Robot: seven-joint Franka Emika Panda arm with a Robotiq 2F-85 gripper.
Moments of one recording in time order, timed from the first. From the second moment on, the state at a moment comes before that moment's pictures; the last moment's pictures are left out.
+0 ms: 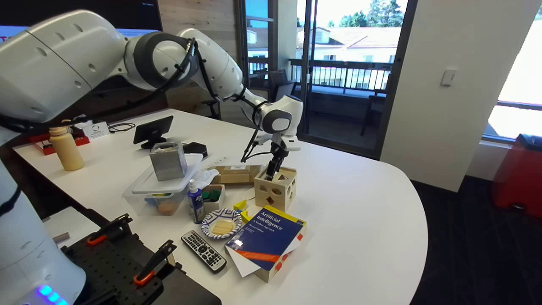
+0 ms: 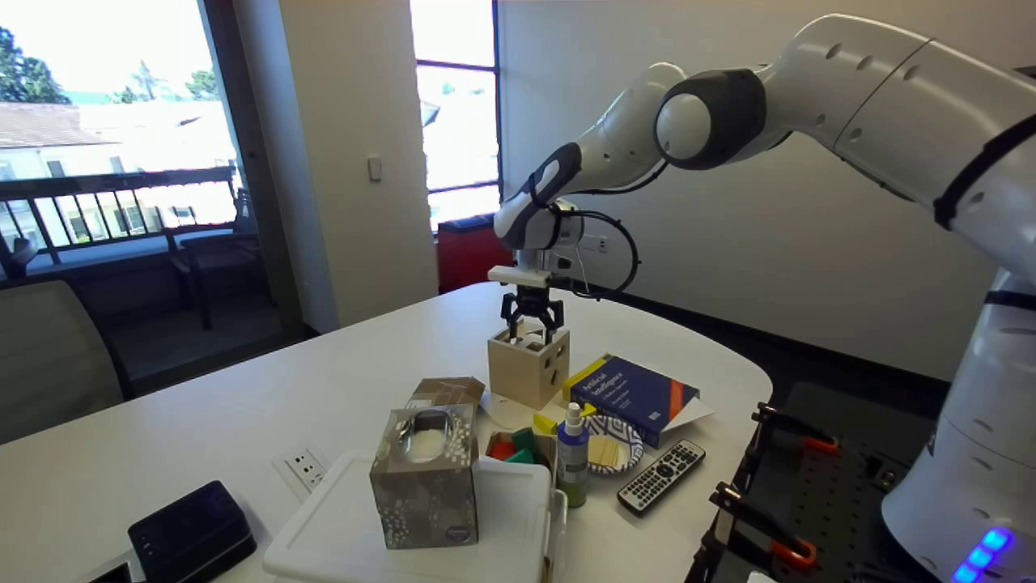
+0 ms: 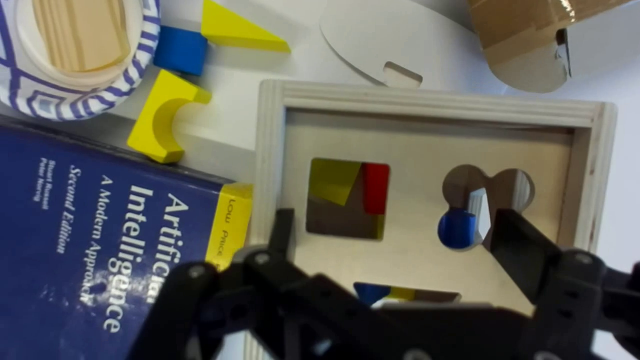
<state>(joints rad) -0.17 1.05 -0.13 -1.26 0.34 2.16 0.94</state>
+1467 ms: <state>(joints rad) -0.21 1.07 -0.16 -1.21 0.29 2.13 0.99</state>
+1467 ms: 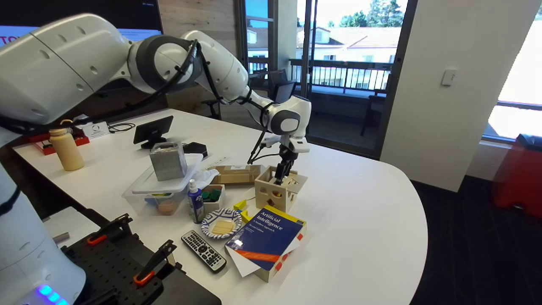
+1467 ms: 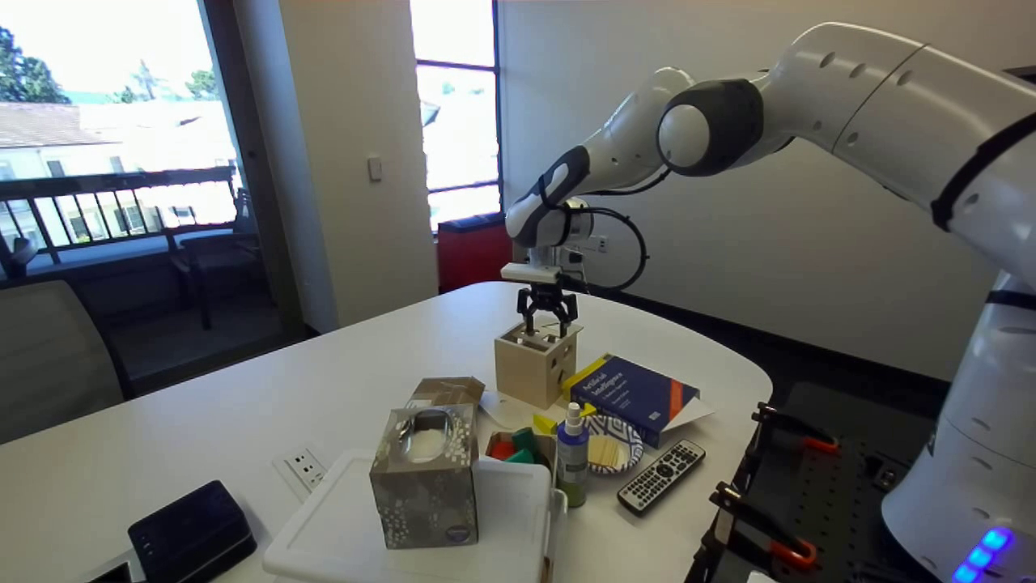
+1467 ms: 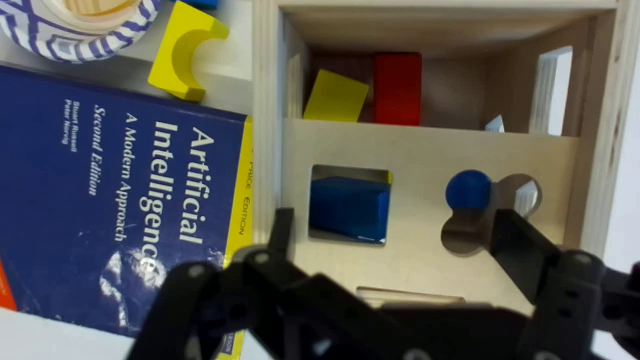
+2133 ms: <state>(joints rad) -0.22 1.08 -0.18 -1.21 0.29 2.13 0.99</state>
